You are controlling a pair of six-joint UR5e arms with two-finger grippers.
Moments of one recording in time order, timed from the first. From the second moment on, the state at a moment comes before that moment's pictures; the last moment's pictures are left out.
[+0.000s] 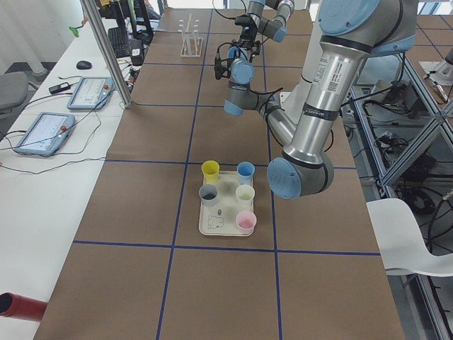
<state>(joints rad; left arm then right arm) -0.64 -1.94 -1.87 -2.82 -2.06 -1.79 0.44 -1.17 1.96 -0.60 1.75 0.41</state>
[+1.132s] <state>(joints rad) -0.61 -1.94 -1.87 -2.82 -2.01 -1.78 0.43 -1.17 1.96 -0.60 1.73 0.37</state>
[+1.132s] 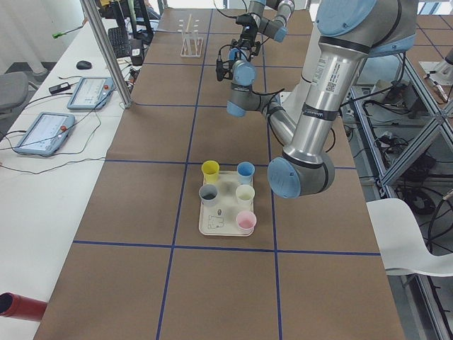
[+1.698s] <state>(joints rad) -0.61 -1.94 -1.87 -2.82 -2.01 -1.78 0.43 -1.17 1.96 -0.60 1.73 0.37</state>
